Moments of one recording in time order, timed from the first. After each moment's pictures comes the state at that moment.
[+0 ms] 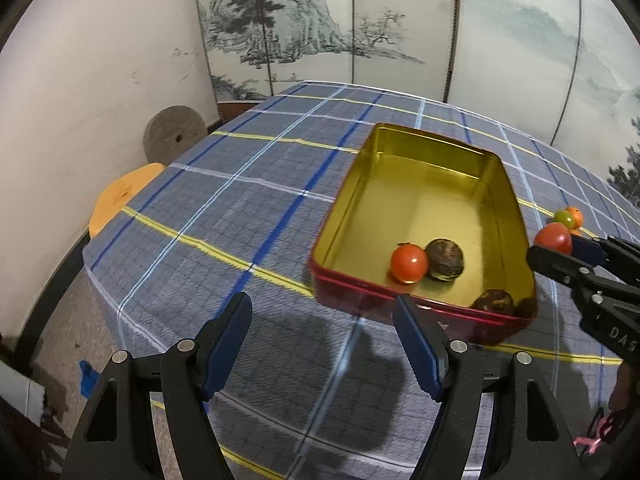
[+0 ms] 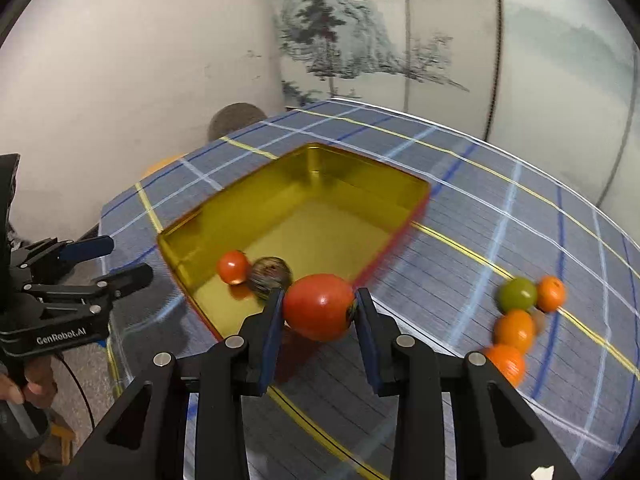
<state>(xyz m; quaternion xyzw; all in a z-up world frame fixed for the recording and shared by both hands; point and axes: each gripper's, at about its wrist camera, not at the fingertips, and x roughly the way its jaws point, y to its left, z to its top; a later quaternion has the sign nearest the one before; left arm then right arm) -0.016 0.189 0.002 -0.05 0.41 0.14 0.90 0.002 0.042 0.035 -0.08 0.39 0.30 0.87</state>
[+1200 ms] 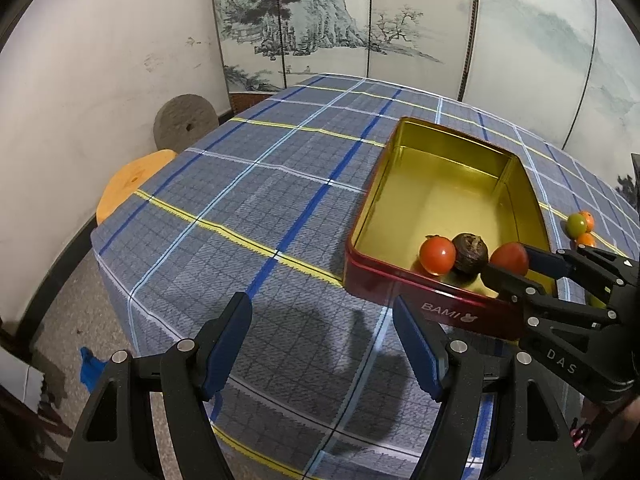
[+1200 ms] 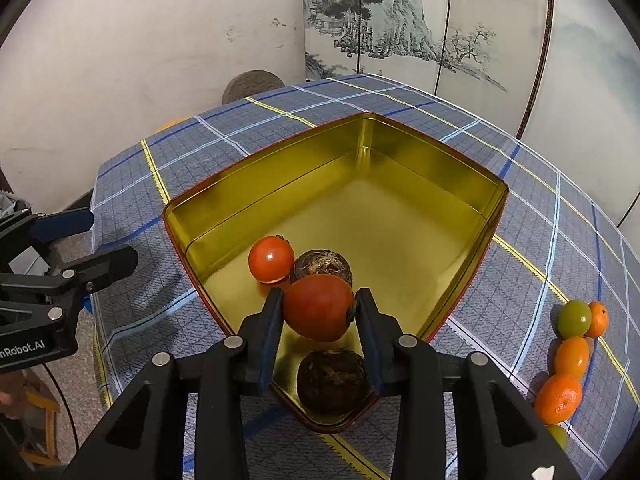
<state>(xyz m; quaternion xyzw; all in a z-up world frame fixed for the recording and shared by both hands) -0.022 0.204 -0.003 -0.06 0.42 0.16 0.89 0.007 0.100 0.002 -0.14 0.41 0.31 0.84</state>
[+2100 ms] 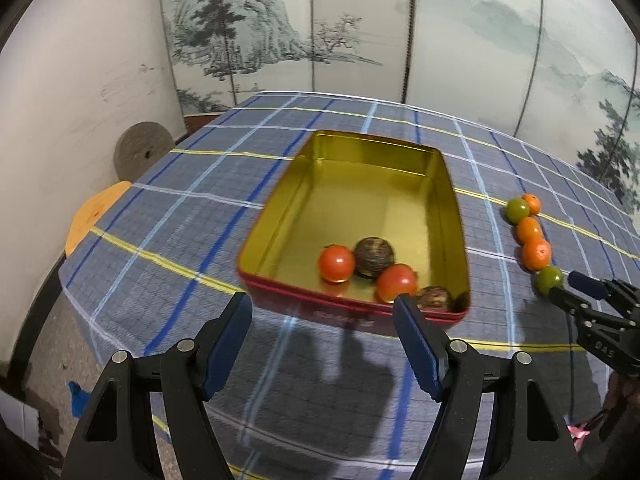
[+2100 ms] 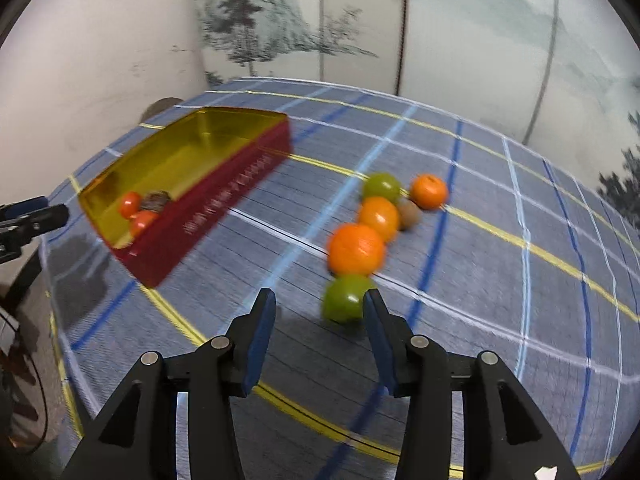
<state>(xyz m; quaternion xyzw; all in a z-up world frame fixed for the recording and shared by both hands) -0.011 0.138 0.014 -0.03 0.41 0.08 0.91 -0.020 -0.072 0.008 -0.07 0.42 0.16 0.89</state>
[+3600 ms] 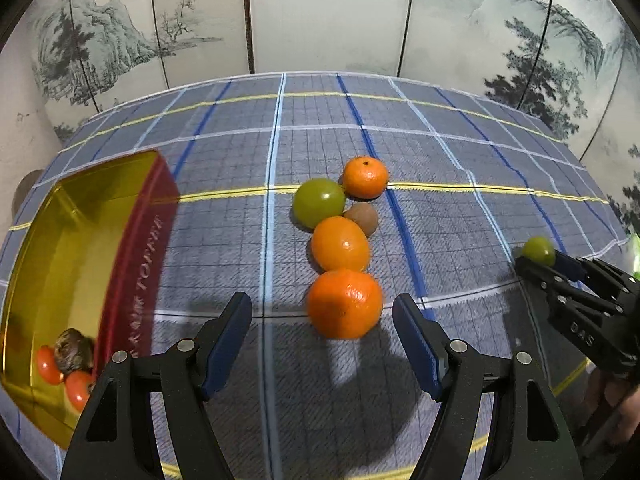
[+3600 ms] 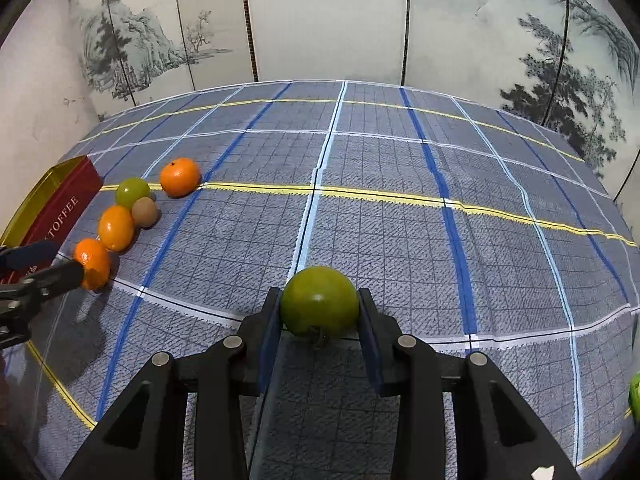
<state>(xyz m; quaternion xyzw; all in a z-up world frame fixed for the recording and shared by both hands) 0.118 -0.063 -0.034 0.02 0.45 -0.10 0.89 0.019 -0.238 -0.021 0.01 0.44 0.00 0.90</state>
